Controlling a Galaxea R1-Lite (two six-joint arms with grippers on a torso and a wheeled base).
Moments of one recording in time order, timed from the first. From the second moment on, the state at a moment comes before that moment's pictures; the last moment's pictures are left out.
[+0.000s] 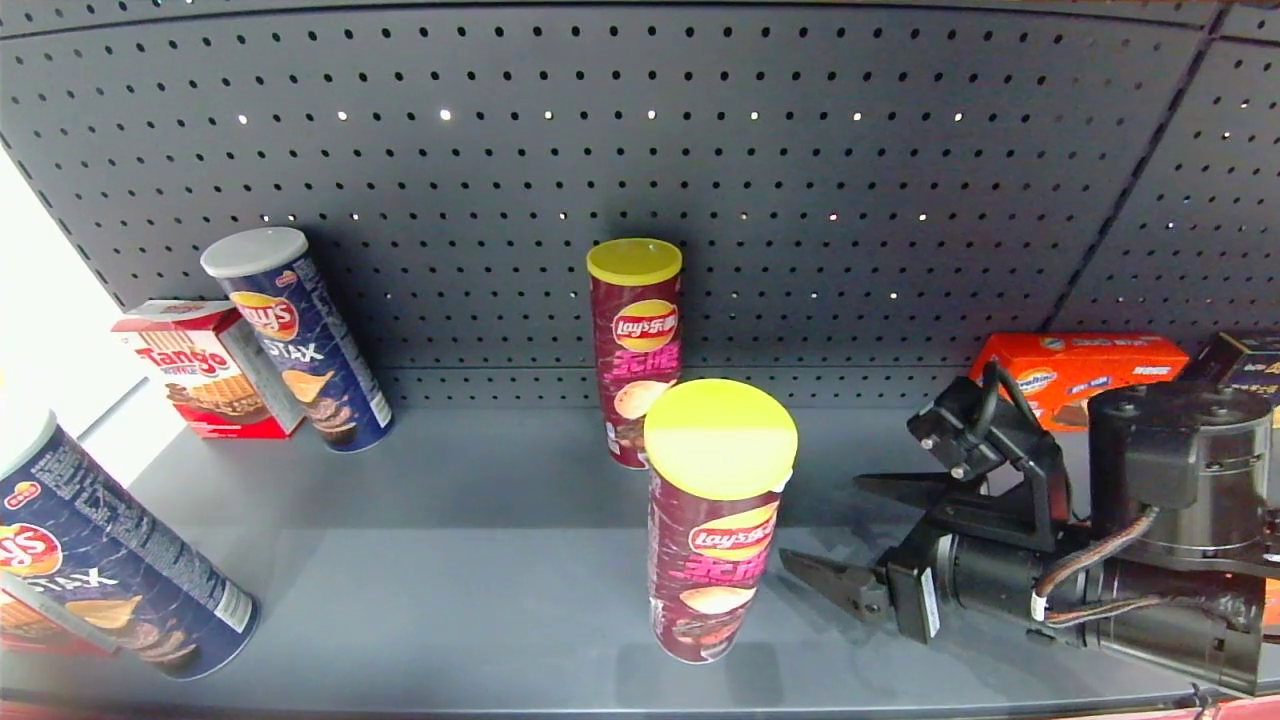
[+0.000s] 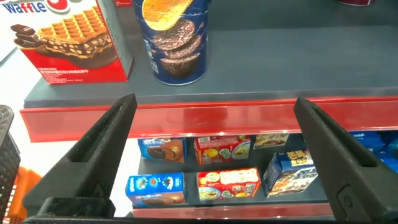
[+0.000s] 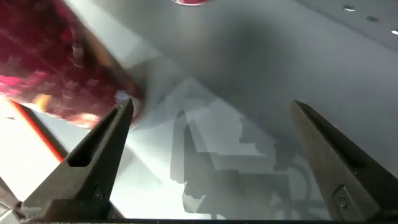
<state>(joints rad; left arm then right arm) 0.00 0.00 0.00 0.00 -0.02 0.01 0.69 1.51 -0.61 -0.55 0.04 -0.07</state>
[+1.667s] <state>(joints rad) 0.00 0.00 0.00 0.00 -0.02 0.01 0.74 1.57 -0.67 -0.55 0.04 -0.07</state>
